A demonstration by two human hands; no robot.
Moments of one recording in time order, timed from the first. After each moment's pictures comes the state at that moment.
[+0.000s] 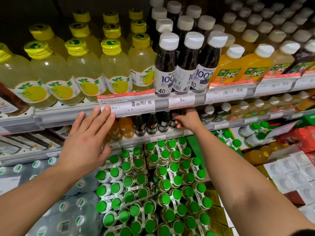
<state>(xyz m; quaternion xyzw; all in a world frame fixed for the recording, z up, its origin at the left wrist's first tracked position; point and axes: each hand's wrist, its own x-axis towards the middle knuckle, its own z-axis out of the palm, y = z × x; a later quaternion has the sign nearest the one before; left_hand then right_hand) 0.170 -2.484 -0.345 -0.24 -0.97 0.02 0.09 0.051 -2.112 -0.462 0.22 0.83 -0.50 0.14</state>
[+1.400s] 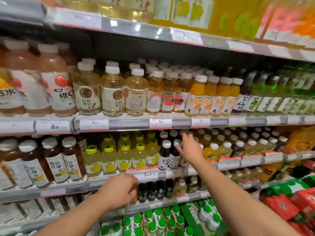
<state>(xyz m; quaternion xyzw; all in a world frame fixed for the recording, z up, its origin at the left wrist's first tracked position) 0.196 -2.469 -0.164 -0.26 -0.96 -0.05 -0.10 0.107 -2.162 -0.132 0.04 0.99 -0.07 -0.14</state>
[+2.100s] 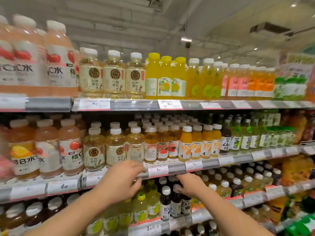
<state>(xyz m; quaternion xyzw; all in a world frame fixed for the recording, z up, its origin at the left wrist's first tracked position) 0.187 -2.481 0.044 -0.35 -0.91 -0.06 0.20 0.125 -2.170 -0.049 -0.07 1.00 0.01 -0.03</state>
